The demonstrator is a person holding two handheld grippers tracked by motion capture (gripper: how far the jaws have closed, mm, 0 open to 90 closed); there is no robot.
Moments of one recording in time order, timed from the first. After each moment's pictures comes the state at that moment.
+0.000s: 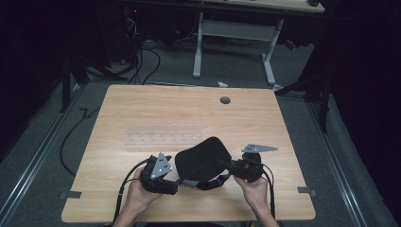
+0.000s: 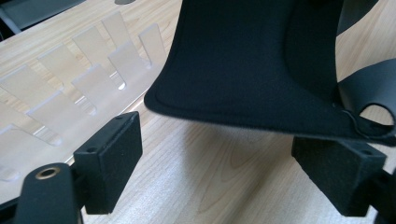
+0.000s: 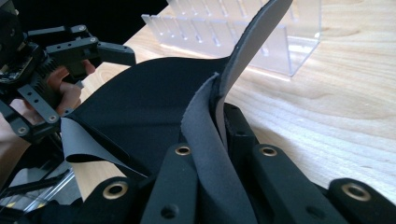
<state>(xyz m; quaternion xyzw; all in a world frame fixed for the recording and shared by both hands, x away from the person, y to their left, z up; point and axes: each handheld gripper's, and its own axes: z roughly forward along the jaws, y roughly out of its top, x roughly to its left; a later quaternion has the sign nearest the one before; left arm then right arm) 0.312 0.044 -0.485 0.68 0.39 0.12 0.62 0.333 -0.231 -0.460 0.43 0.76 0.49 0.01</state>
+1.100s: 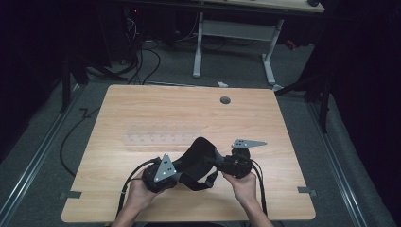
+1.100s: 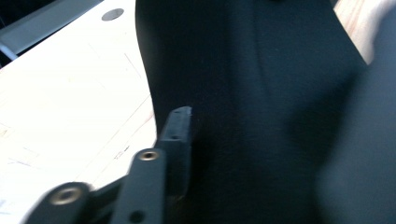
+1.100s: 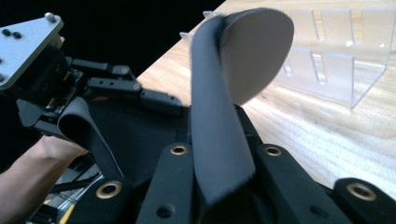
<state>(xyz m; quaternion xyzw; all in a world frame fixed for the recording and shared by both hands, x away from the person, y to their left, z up) 0.309 0.041 -0.481 0.70 0.33 0.13 0.62 0.344 -0.201 -0.450 0.40 0.75 0.53 -0.02</state>
